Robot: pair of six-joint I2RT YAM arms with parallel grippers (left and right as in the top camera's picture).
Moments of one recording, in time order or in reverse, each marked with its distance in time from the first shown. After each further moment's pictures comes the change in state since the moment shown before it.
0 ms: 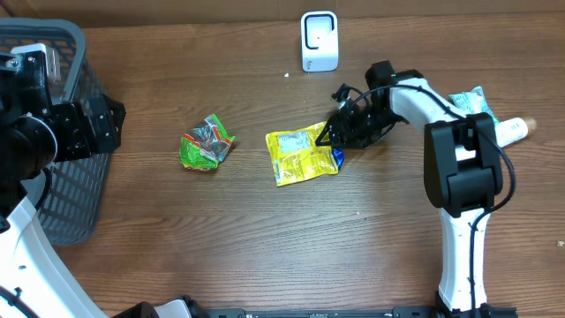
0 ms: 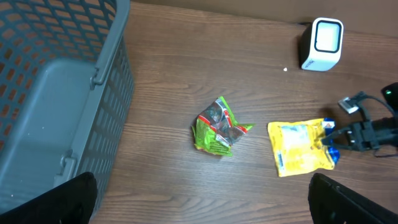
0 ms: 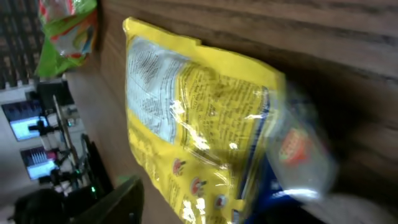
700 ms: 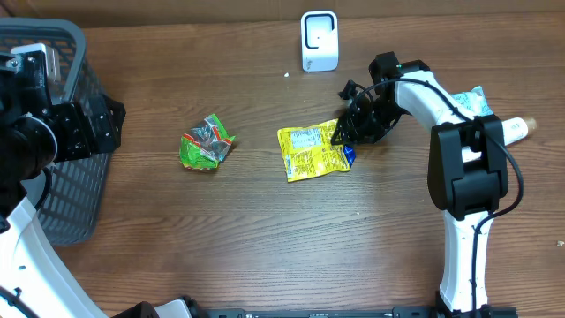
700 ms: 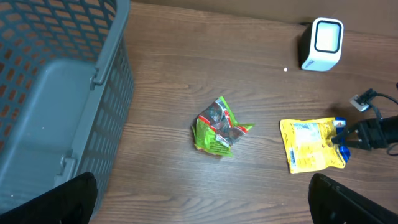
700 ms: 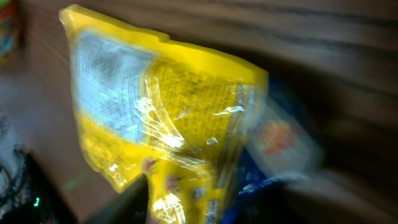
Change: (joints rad) left arm 0.000 0.000 0.000 0.000 0.000 0.000; right arm -0.020 -0.048 0.055 -0.095 0.254 0.001
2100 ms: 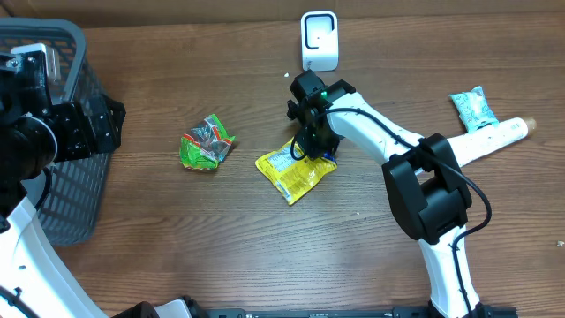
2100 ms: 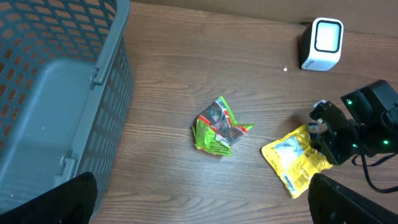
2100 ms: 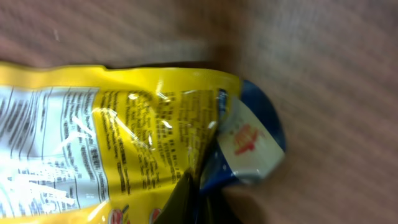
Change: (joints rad) left arm 0.000 0.000 0.000 0.000 0.000 0.000; right arm 0.335 -0.054 0.003 0.046 0.562 0.078
